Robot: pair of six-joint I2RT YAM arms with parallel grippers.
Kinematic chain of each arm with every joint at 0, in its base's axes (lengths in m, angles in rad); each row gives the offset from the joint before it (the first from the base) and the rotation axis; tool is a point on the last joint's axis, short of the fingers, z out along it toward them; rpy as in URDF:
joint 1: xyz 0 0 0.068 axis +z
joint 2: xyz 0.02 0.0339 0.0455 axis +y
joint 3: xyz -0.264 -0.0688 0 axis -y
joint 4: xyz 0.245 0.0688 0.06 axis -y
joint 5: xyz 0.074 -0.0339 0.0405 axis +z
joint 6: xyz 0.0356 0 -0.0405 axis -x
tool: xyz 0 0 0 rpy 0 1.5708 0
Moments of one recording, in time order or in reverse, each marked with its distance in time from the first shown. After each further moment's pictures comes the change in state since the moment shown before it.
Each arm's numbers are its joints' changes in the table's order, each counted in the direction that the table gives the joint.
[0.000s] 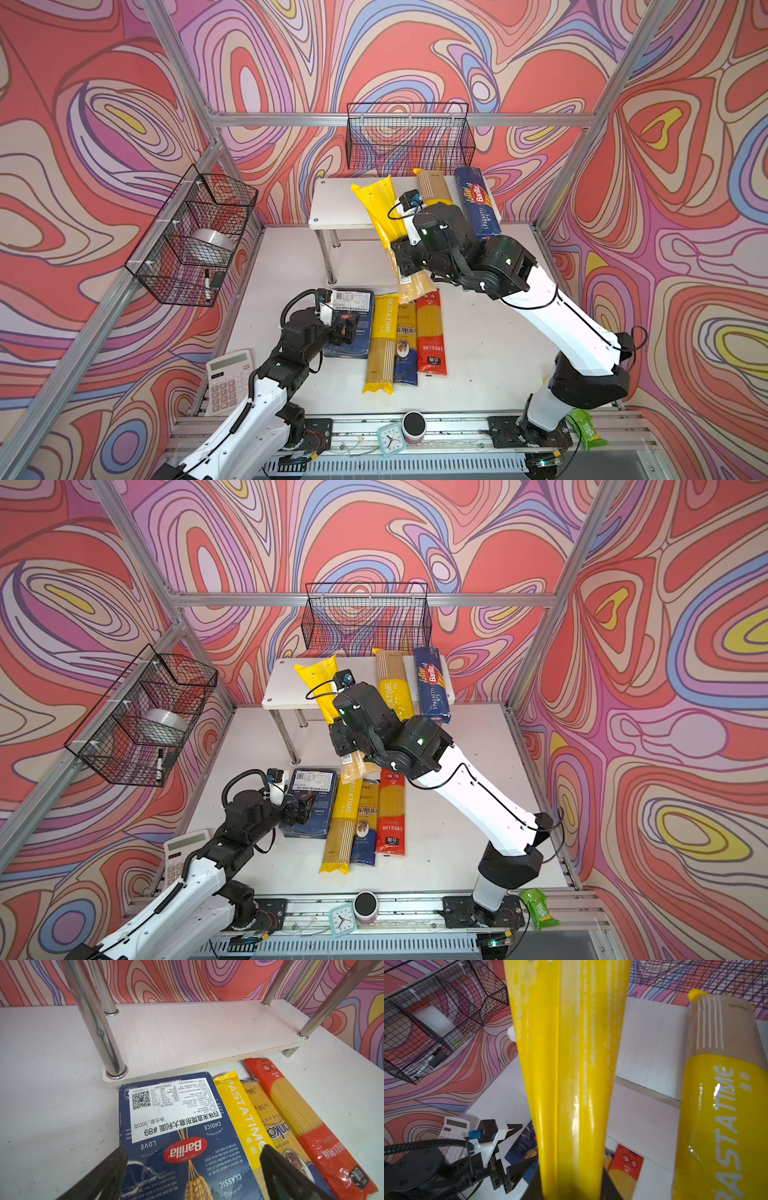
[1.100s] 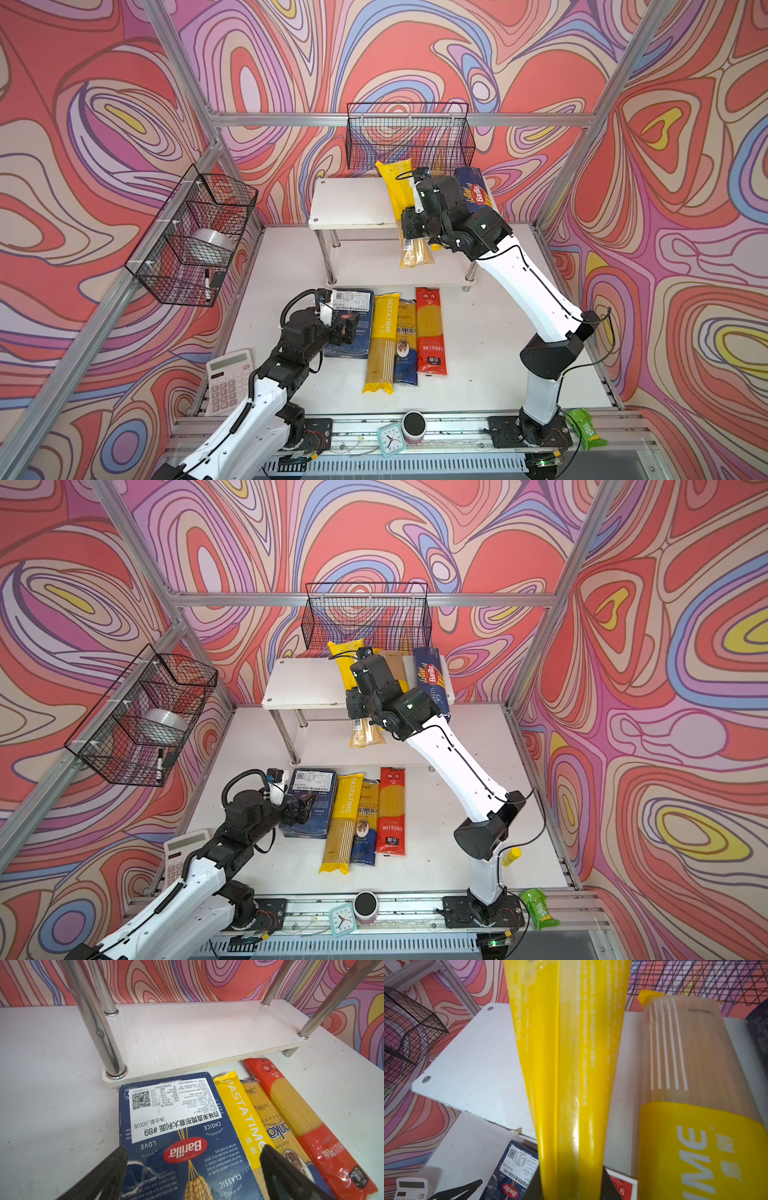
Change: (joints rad) left arm 0.000 -0.001 0.000 0.000 0.000 0.000; right arm -0.229 0.188 0.131 0.074 0.080 -0.013
